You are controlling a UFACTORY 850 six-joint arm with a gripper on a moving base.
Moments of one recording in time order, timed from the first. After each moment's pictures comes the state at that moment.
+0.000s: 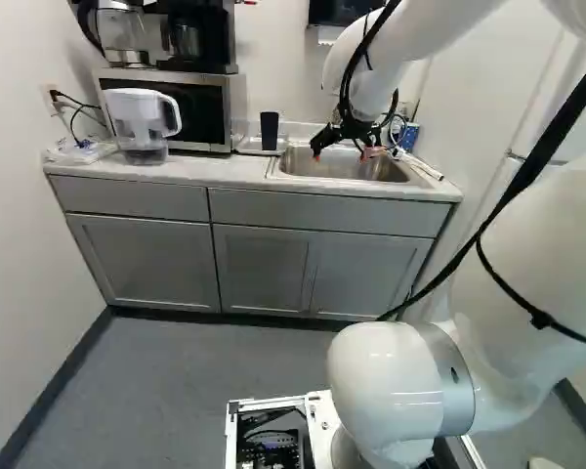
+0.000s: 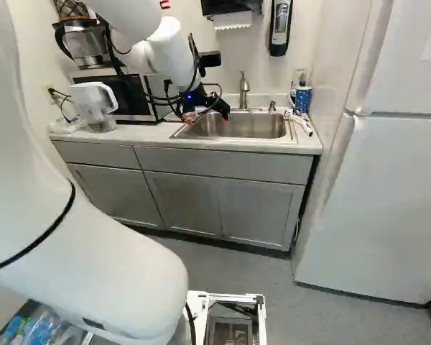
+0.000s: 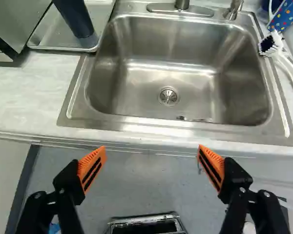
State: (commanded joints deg) arm -5.3 8.6 -53.6 -2.7 -23.1 0.6
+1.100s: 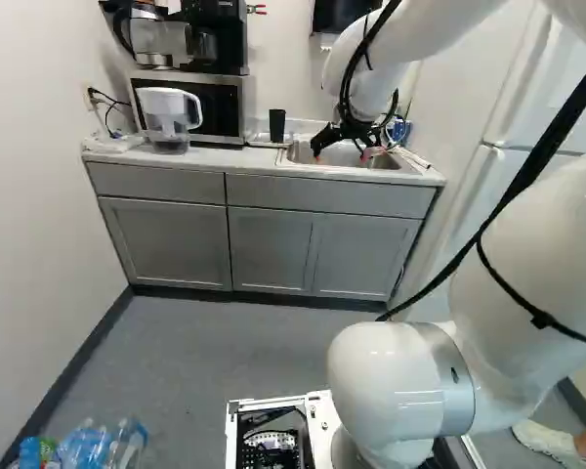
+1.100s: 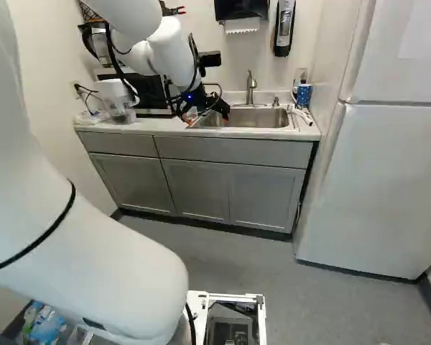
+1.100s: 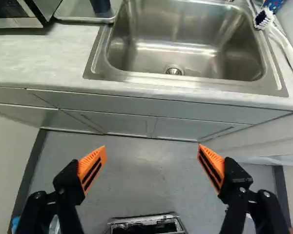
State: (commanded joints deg) arm -5.3 8.6 -53.6 -2.7 -23.1 0.6
